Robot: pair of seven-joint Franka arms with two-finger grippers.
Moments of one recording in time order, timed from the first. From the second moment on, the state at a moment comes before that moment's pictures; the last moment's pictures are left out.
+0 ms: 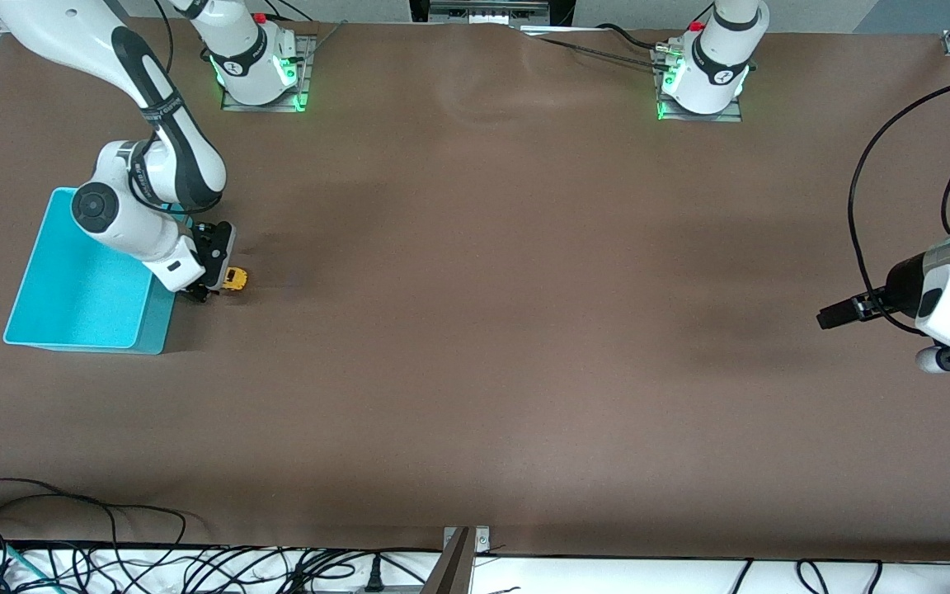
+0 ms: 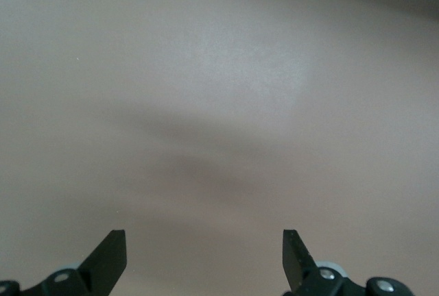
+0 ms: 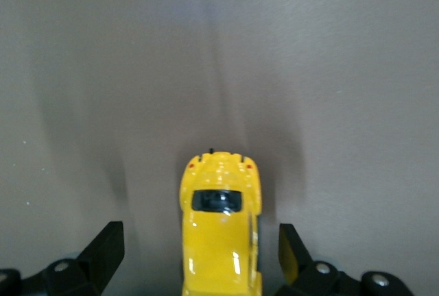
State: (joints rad) left arm 0.24 0.37 -0.26 -1.40 0.07 1.70 -0.32; right arm -0.04 0.33 0.03 -2.36 0.00 2.61 -1.43
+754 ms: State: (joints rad) left arm 0.24 0.37 -0.26 -1.40 0.07 1.70 -0.32; right arm -0.04 0.24 0.09 -2.36 0.00 2.54 -1.52
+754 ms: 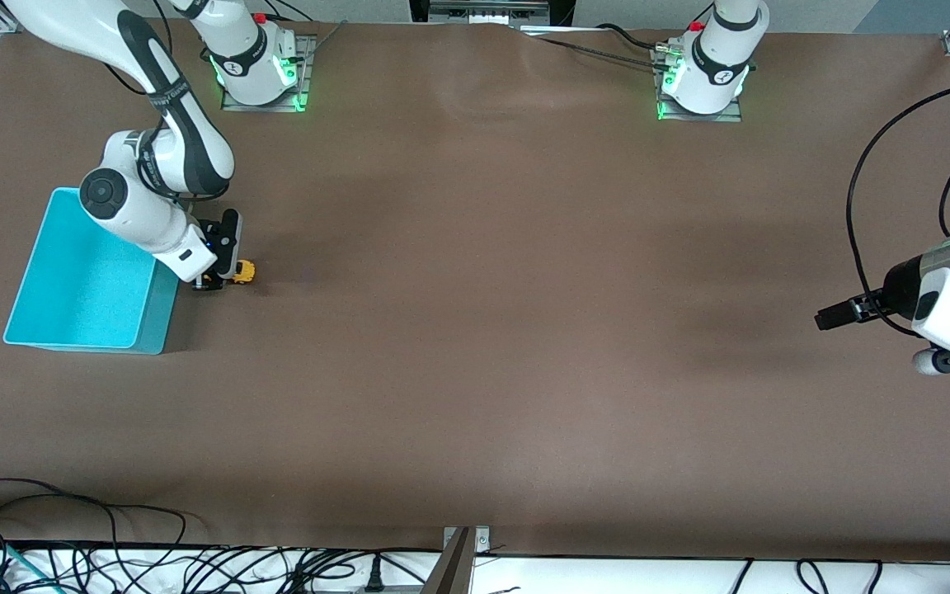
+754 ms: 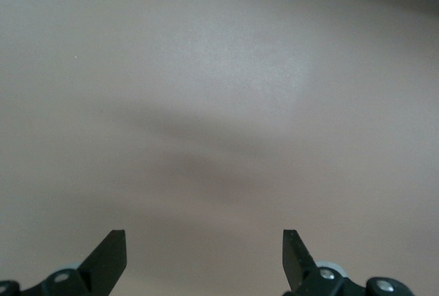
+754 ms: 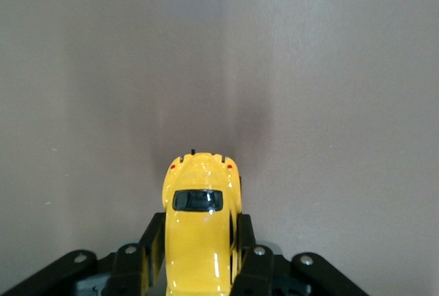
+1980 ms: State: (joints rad) left arm 0.24 0.38 -0.26 -1.40 0.07 1.70 -0.32; right arm -0.35 0.08 0.08 -2.17 -0.08 2.02 -2.10
